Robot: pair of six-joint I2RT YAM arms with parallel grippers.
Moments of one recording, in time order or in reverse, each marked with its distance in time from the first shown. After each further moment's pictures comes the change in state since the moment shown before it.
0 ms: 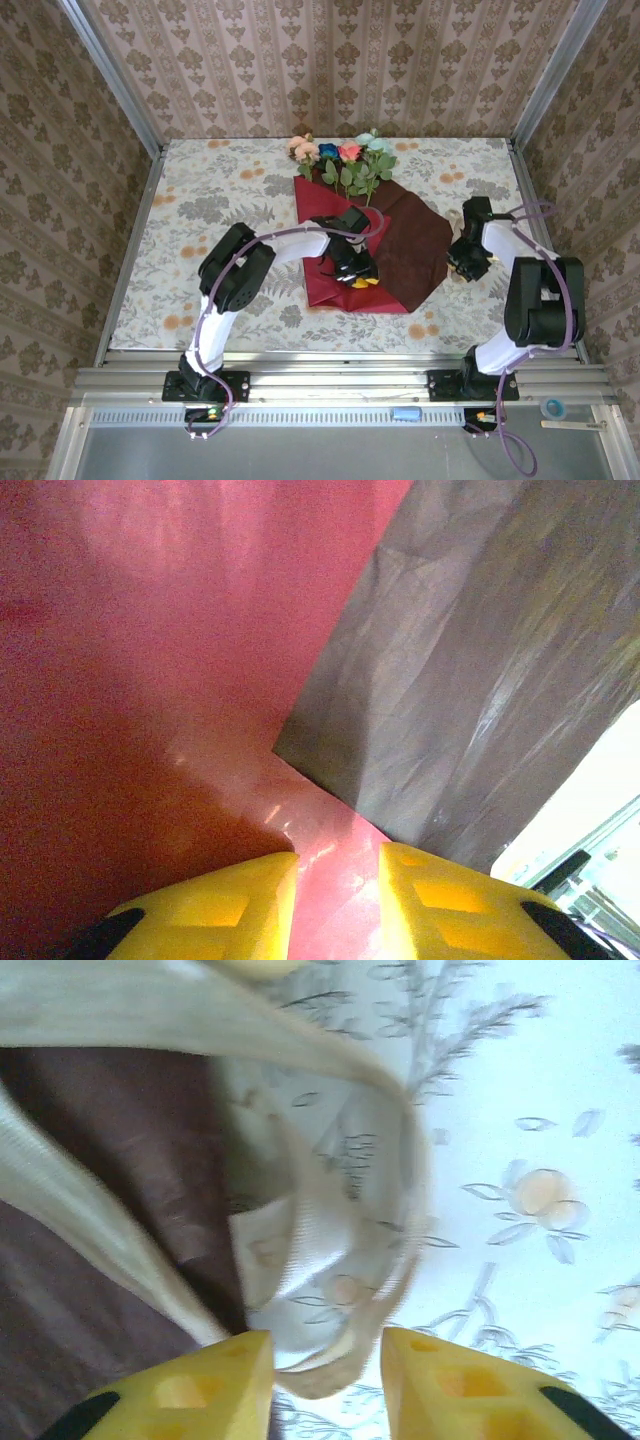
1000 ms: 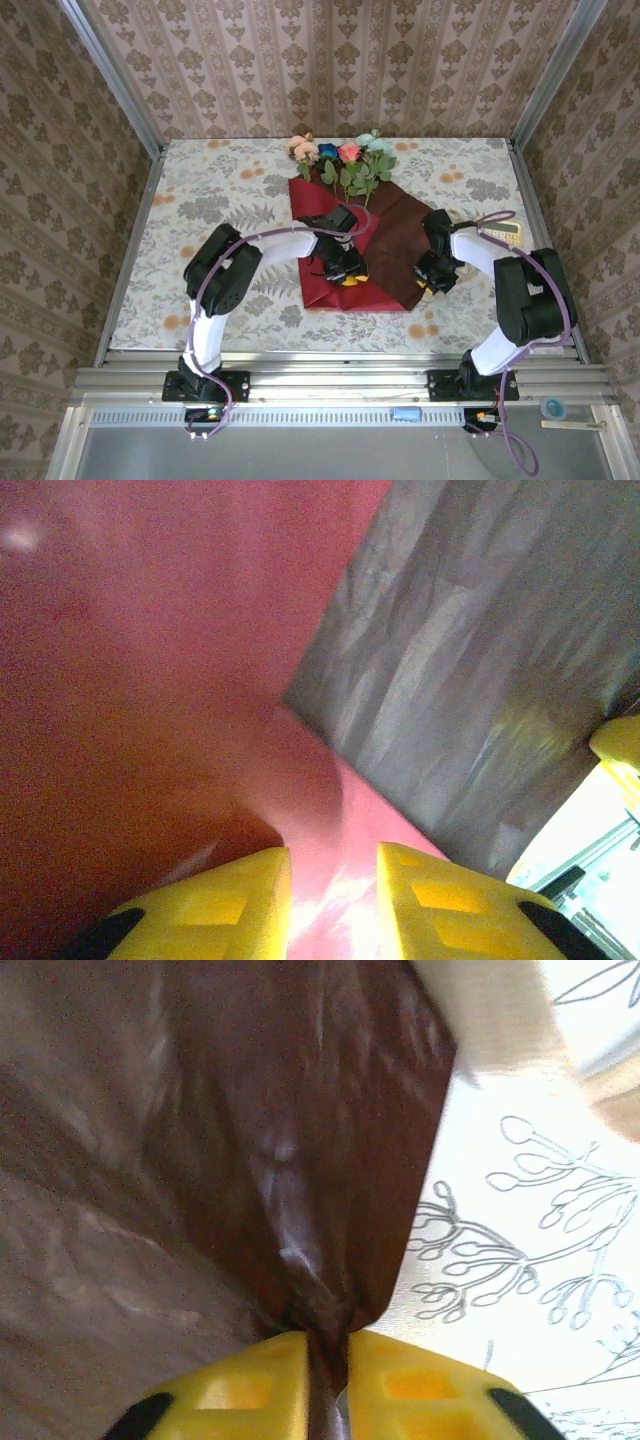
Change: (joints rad) left arm 0.044 -0.103 -0.088 0.005 -0.040 -0.023; right arm 0.294 0.085 -0.024 0.024 -0.120 0.206
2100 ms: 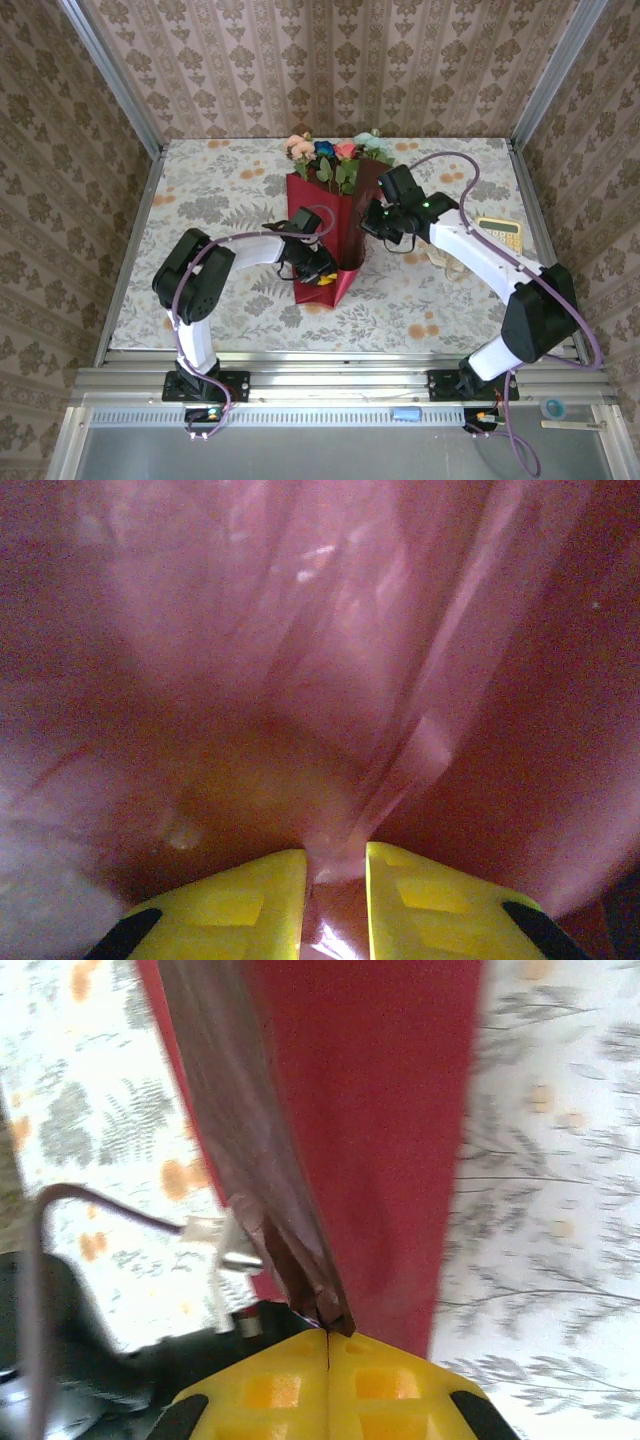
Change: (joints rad) left arm 0.139 -0.153 -0.280 0.161 0.025 -0.036; right arm 0.317 -0.076 0.407 0.143 -0.090 -0.087
